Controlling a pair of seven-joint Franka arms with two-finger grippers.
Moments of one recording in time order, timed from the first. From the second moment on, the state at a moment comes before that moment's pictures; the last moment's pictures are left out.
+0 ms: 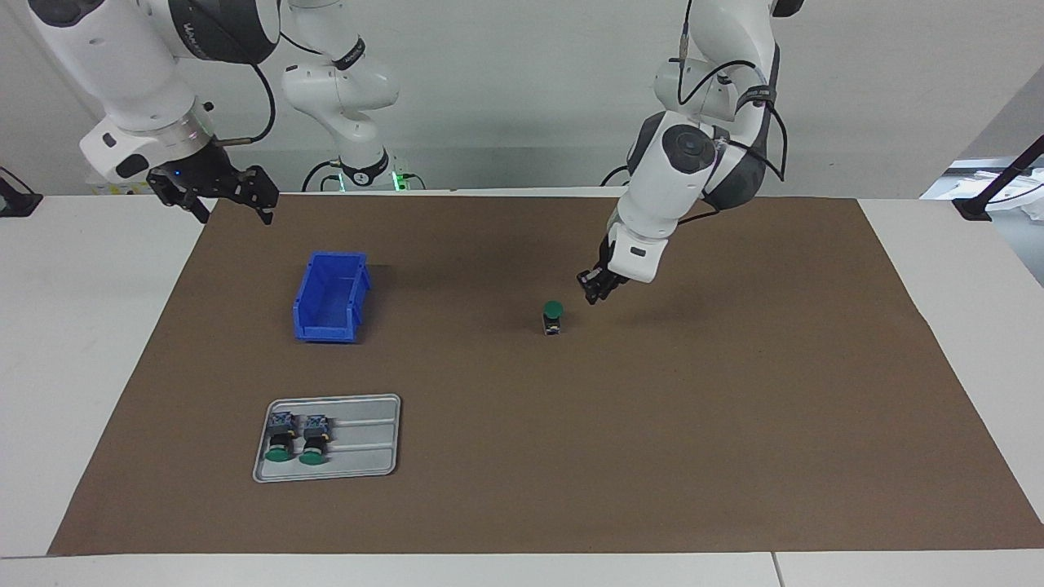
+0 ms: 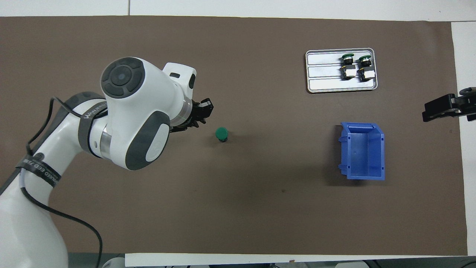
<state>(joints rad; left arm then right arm) -0.61 0.20 -0.02 -1.83 -0.20 2.06 -0.88 0.09 -0.04 -0.14 -1.64 -0.04 1.48 -0.03</state>
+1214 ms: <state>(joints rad) -0.68 0.28 -0.02 -1.85 -0.15 2.17 -0.89 0.09 -0.04 -0.14 -1.64 -0.04 1.48 -0.03</state>
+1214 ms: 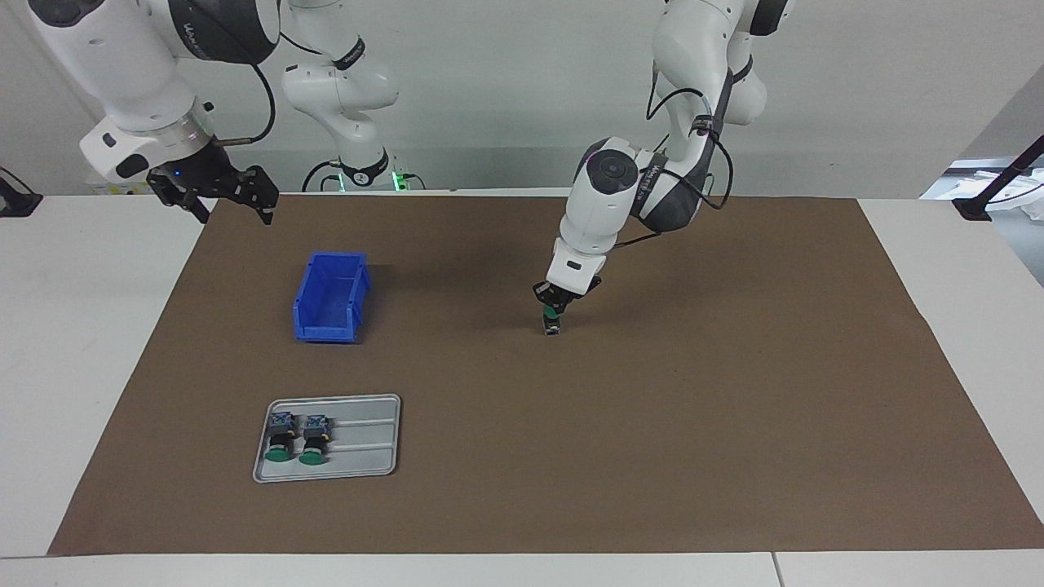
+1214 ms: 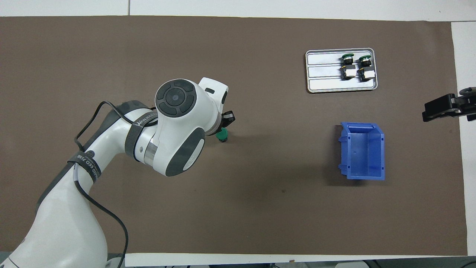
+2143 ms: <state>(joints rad) -0.69 0.27 -0.02 -1.88 -0.15 2.22 -0.89 0.09 -0.04 -0.14 -1.64 -0.04 1.48 -0.03</state>
